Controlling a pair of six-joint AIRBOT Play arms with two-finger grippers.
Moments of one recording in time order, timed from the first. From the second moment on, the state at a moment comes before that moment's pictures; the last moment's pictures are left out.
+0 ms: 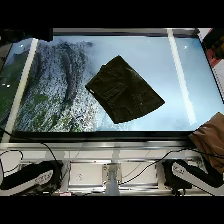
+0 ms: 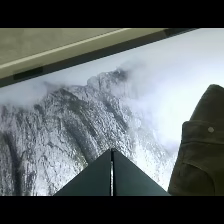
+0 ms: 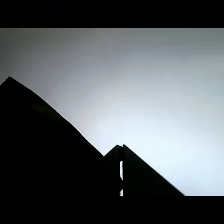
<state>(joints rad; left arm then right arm) -0.27 -1.24 1.81 1.72 -1.01 -1.45 -0.26 -1.18 1.99 -1.46 1.49 1.63</state>
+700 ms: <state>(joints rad) -0.27 -1.24 1.81 1.72 -1.01 -1.45 -0.26 -1.18 1.99 -1.46 1.49 1.63</state>
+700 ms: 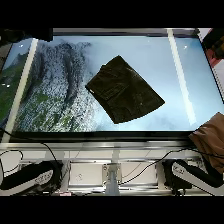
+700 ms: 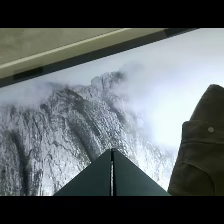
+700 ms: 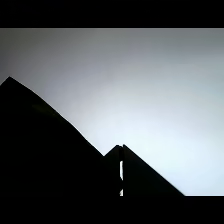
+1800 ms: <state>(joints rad) -0.31 -1.63 1.40 1.00 -1.05 -1.49 -0.26 -1.19 1.99 -1.52 1.34 1.55</state>
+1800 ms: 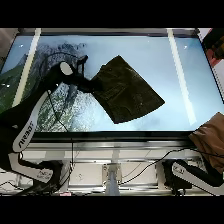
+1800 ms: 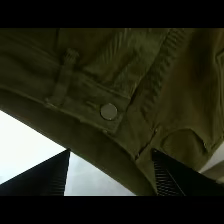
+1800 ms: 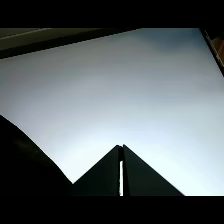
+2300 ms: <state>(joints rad) -0.42 -1.65 1.22 0.96 -1.00 -1.49 -0.26 -1.22 1.99 -1.52 1.39 1.48</state>
